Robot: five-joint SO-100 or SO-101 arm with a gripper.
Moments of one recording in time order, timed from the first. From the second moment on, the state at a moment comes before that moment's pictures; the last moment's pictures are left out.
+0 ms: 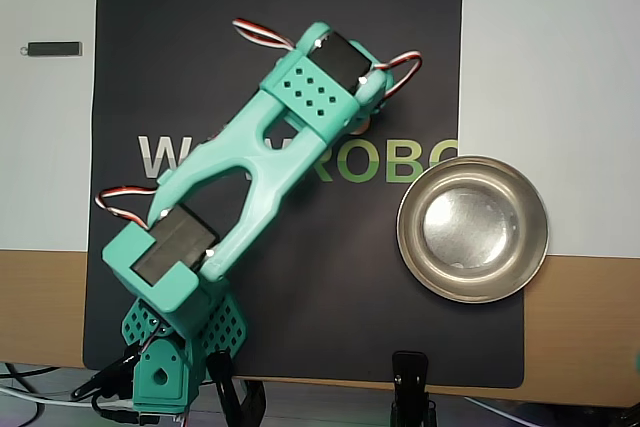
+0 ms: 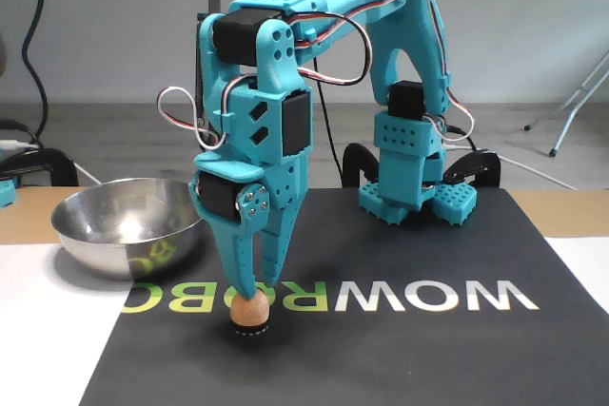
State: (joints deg) arm 37.8 65.2 75.4 76.9 -0.5
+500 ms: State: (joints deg) arm 37.8 65.2 75.4 76.9 -0.5
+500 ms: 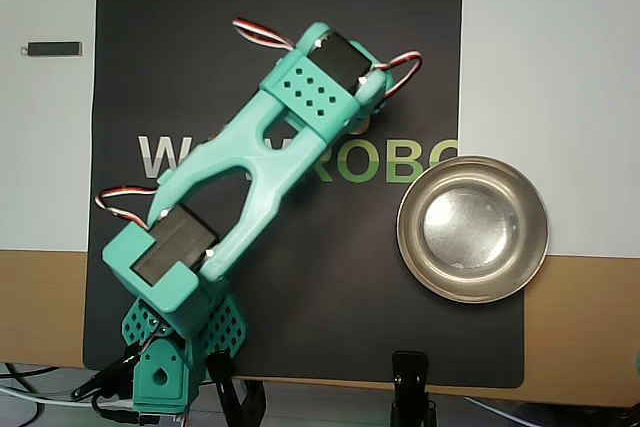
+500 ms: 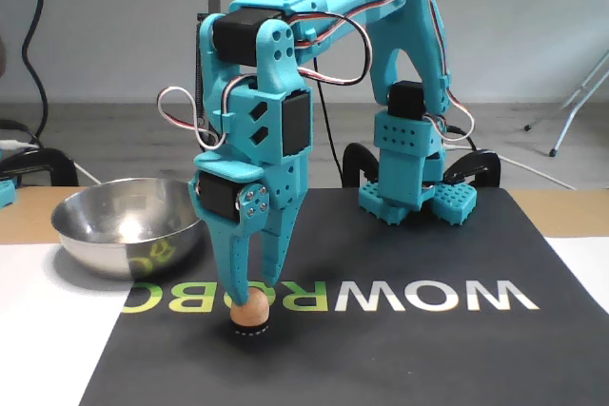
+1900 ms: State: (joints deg) arm 38.3 65.3 80.2 71.8 -0.3
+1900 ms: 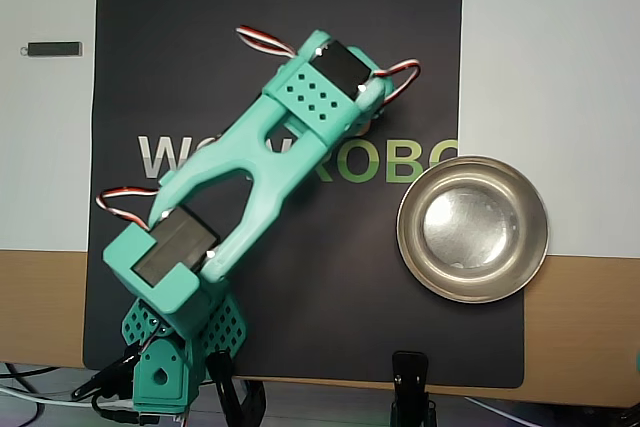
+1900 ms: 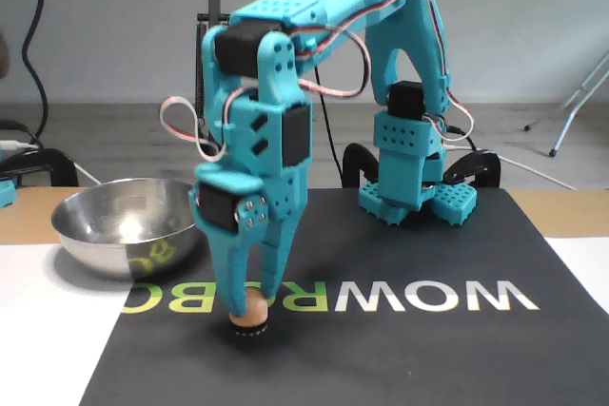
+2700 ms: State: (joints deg) arm 39.0 65.8 82.2 71.5 -0.5
